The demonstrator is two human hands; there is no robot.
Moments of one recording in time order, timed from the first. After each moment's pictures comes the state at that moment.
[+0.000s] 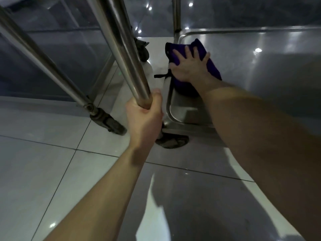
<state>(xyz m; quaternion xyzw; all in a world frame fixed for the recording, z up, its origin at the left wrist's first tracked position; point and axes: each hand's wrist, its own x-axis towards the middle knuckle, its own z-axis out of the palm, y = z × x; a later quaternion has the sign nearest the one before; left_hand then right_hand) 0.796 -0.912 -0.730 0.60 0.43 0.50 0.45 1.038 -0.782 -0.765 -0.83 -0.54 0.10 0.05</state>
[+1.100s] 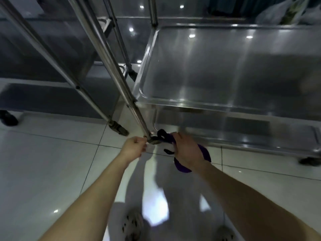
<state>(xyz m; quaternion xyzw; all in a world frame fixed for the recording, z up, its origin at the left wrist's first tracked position) 0.731 -1.020 -0.520 0.54 0.61 0.06 0.57 0.931 -1.137 -0.560 -0.77 -0.60 0.18 0.12</state>
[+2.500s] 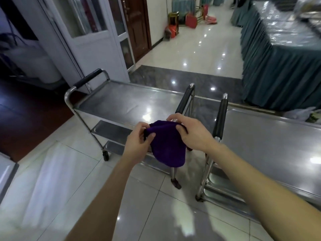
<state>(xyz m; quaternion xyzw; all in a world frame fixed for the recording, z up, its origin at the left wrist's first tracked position) 0.467 -0.883 0.116 0.68 0.47 0.37 0.41 0.710 -0.925 0.161 -0.58 -0.72 0.22 0.31</state>
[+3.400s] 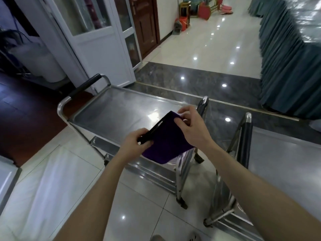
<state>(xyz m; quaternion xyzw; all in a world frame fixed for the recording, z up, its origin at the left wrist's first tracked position) 0.486 -0.671 0.102 0.75 0.50 0.23 0.35 0.747 -0.707 0.128 -0.58 -0.57 0.33 0.48</state>
